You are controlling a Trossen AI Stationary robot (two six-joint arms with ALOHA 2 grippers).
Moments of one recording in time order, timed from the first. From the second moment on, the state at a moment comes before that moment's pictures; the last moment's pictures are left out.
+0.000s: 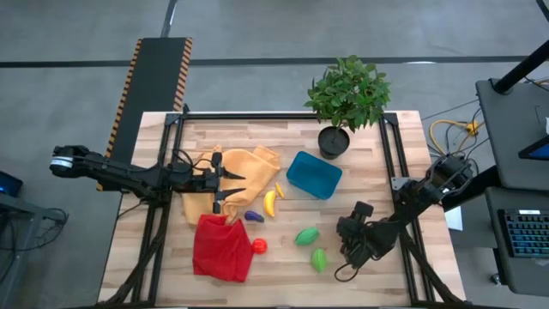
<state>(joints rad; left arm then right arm) -0.09 0.89 0.32 0.52 -0.14 0.20 0.74 1.68 0.82 -0.77 0.48 1.10</state>
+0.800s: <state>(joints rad) -0.09 0.90 0.32 0.52 -0.14 0.20 0.72 1.66 0.85 -0.77 0.64 1.04</state>
